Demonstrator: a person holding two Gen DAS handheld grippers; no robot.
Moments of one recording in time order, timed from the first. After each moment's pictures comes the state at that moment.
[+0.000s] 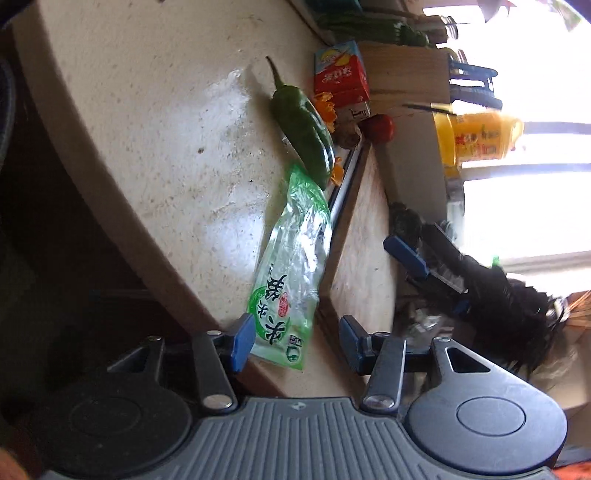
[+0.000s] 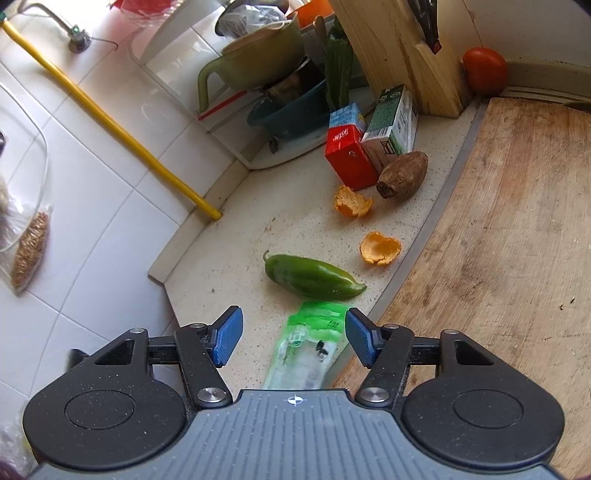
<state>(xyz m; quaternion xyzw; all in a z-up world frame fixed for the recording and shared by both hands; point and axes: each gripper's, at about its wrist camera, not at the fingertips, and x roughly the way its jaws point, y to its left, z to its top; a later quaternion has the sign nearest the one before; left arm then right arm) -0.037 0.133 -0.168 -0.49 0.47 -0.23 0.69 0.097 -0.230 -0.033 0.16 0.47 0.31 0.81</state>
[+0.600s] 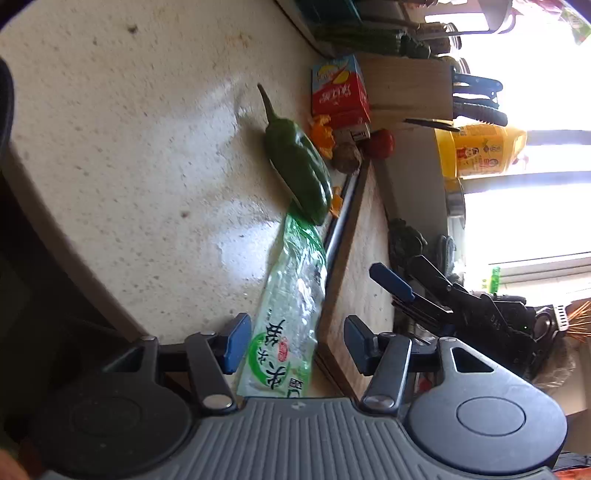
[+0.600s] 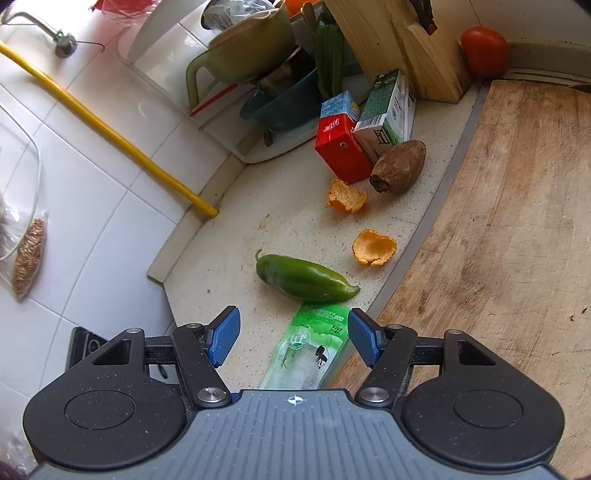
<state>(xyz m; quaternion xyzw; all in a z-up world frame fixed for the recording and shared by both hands) -0.002 0.136 -0.163 -0.48 0.48 -0.23 0.70 0.115 -0.231 -0.049 0.17 0.49 0.32 0.79</state>
